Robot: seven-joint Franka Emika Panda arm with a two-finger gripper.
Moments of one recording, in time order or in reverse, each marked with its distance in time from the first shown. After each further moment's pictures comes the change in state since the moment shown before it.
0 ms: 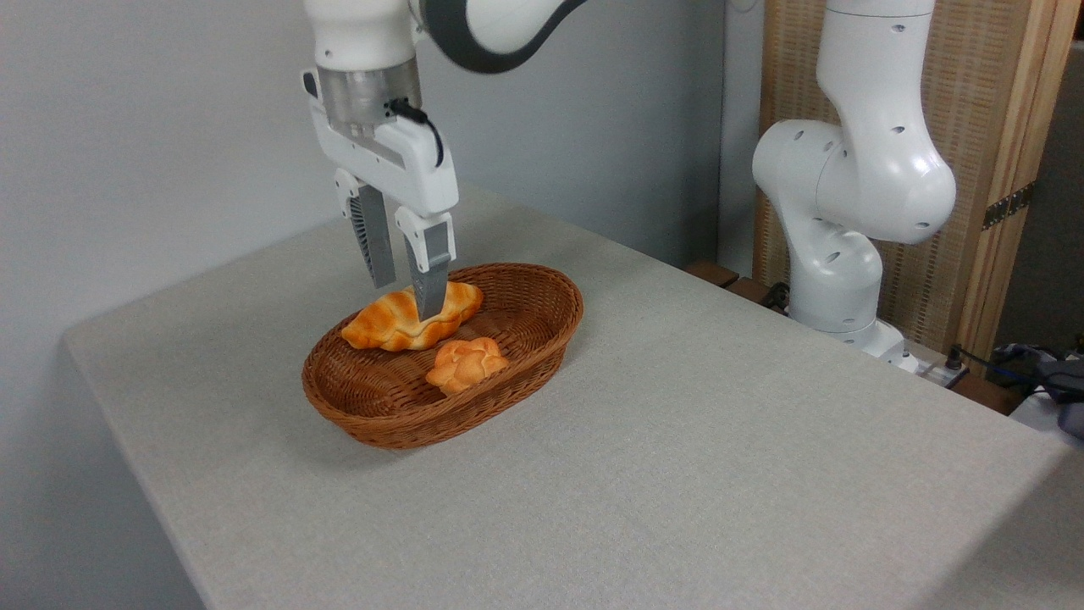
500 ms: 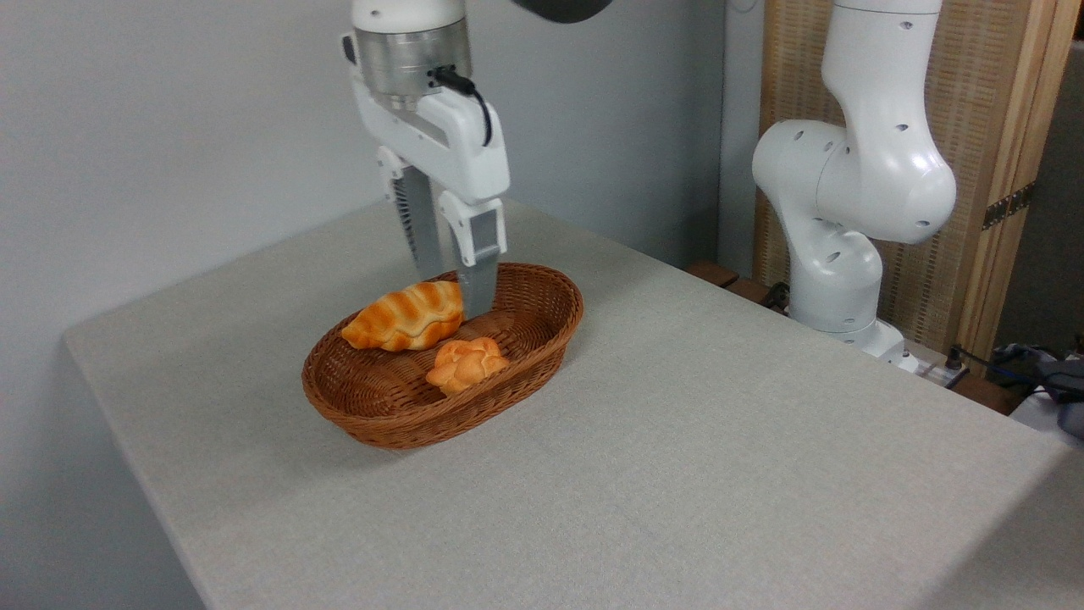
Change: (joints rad) arm 0.005 -0.067 0.155 0.025 0.000 -0.139 0.268
